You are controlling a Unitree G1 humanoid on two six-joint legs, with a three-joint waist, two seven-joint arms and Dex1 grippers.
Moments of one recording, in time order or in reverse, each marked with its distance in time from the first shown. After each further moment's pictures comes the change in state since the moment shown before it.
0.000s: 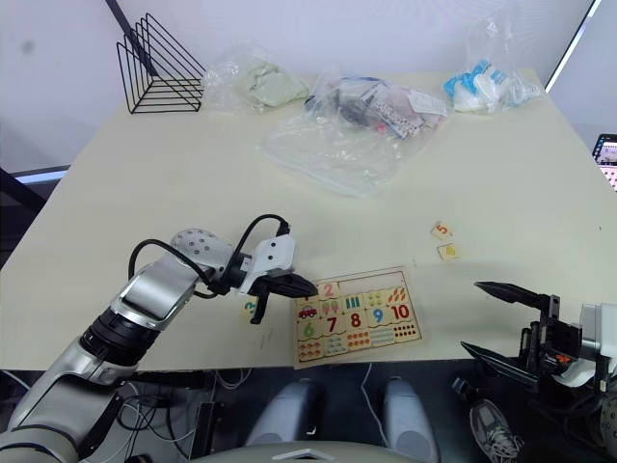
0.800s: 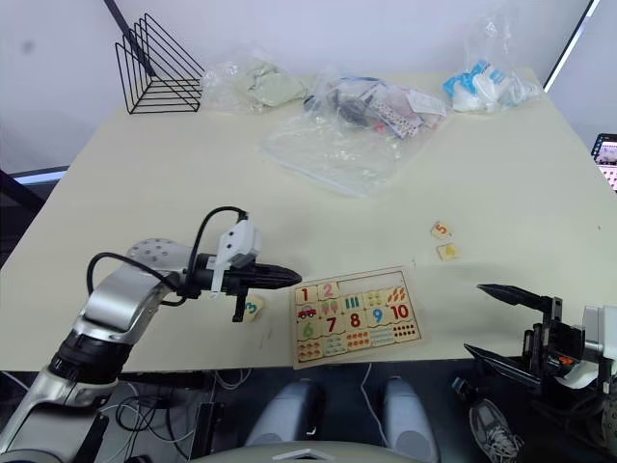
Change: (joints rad) left arm 0.168 0.015 0.258 -0.049 -0.180 0.015 0.037; right arm -0.007 0.001 -0.008 0.032 -0.004 -0.012 0.026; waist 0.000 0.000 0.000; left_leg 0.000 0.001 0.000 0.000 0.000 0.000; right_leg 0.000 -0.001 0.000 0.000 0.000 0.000
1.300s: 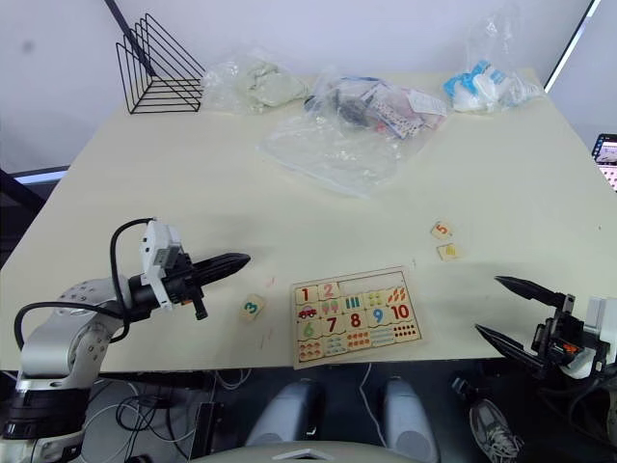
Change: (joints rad) left arm 0.332 -0.053 0.417 -0.043 -0.184 -0.023 0.194; right arm -0.062 0.000 -0.031 0.181 -0.092 -0.049 -0.090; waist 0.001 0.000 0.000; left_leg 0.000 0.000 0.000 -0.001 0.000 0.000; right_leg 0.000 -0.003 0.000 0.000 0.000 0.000
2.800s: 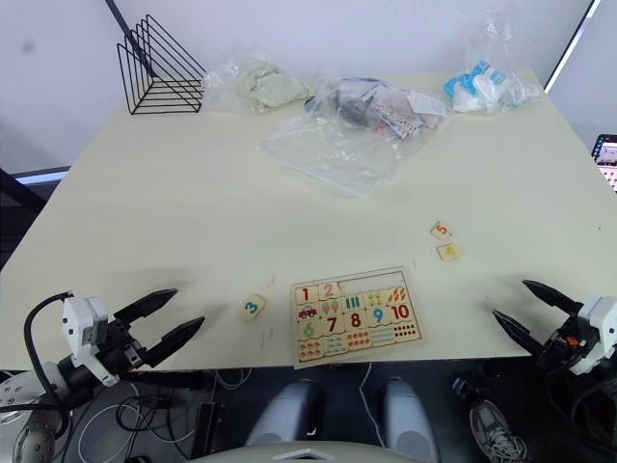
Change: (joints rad) left arm 0.425 -0.076 0.198 0.013 -0.033 -0.345 -0.034; right arm -0.014 0.002 -0.012 0.190 -0.114 -0.031 -0.180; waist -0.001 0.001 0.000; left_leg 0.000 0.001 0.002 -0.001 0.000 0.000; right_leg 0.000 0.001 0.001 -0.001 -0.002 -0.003
